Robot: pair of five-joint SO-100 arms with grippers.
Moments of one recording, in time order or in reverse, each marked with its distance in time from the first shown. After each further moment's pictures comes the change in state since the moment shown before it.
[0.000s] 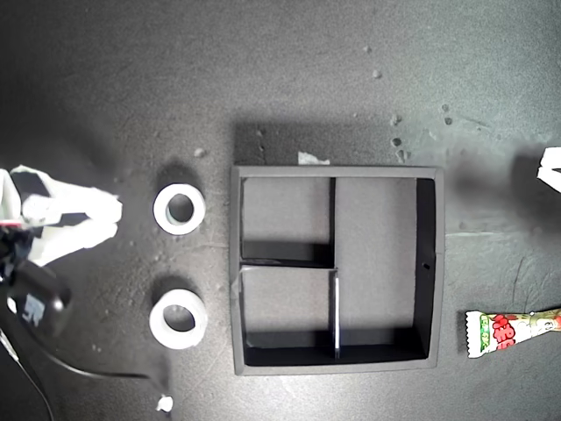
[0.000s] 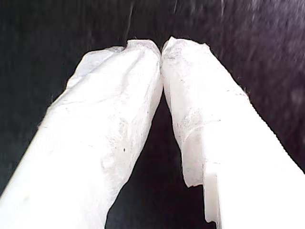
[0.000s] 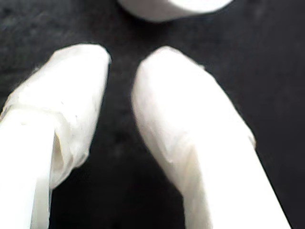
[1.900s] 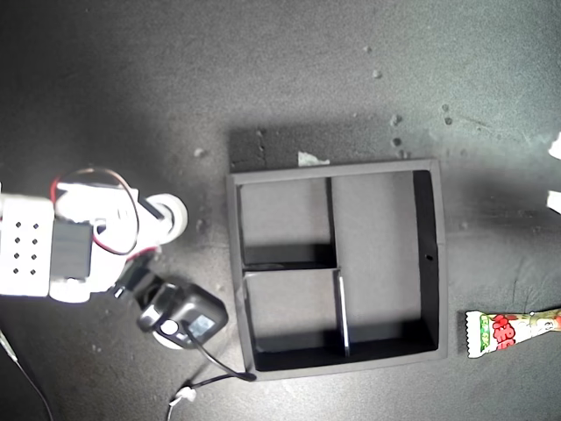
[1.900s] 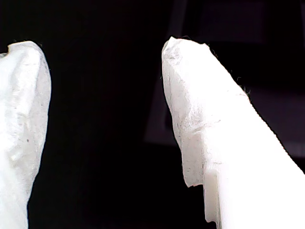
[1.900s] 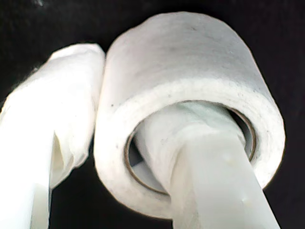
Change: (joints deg) arm 0 0.2 -100.7 -62.1 -1.1 0.9; arm 1 -9.0 -0.3 -14.8 -28.4 0.0
